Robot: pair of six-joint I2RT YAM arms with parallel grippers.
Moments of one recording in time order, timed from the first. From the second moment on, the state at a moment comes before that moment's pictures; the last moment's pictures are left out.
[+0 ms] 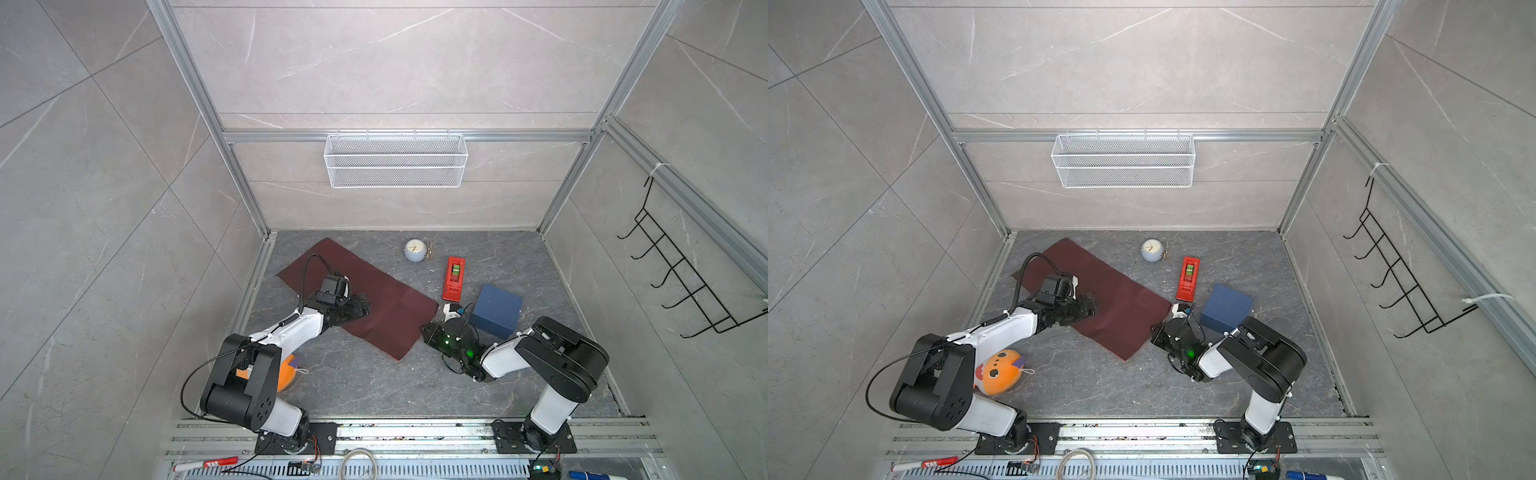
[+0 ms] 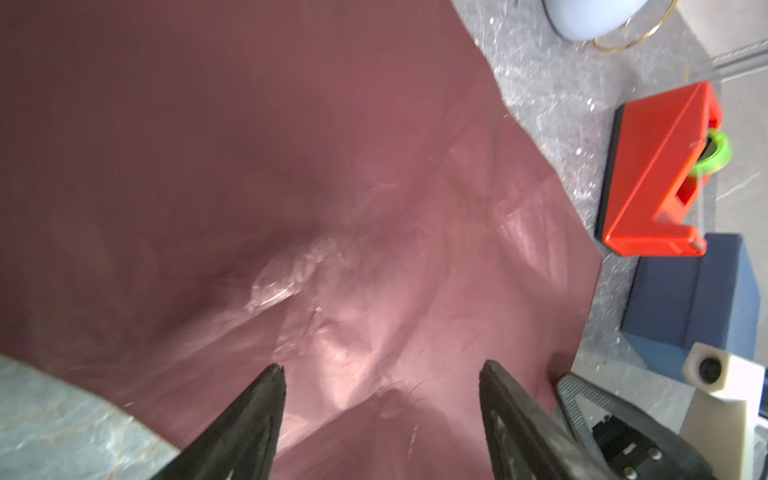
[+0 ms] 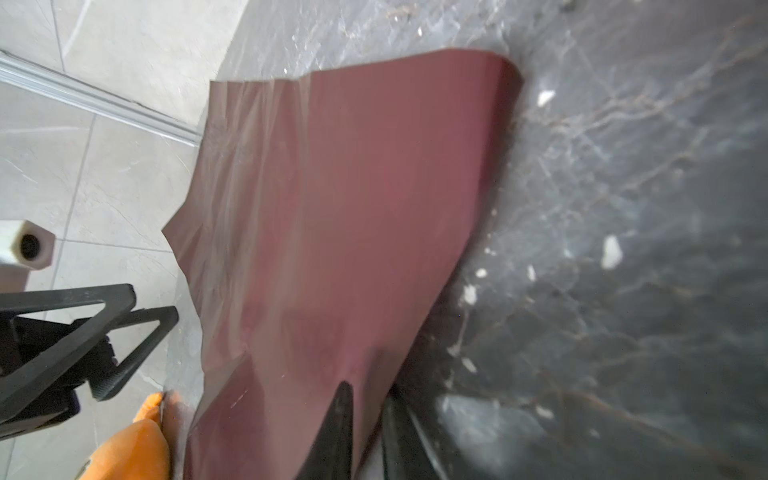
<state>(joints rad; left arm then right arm) -0.34 1.50 0.81 -0.21 0.22 -0.60 0.74 1.75 0.45 0.78 0.06 1.06</state>
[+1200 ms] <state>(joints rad) -0.48 1.36 0.55 -0.20 0.27 -0.64 0.31 1.07 0.48 -0.53 -0.38 0.73</state>
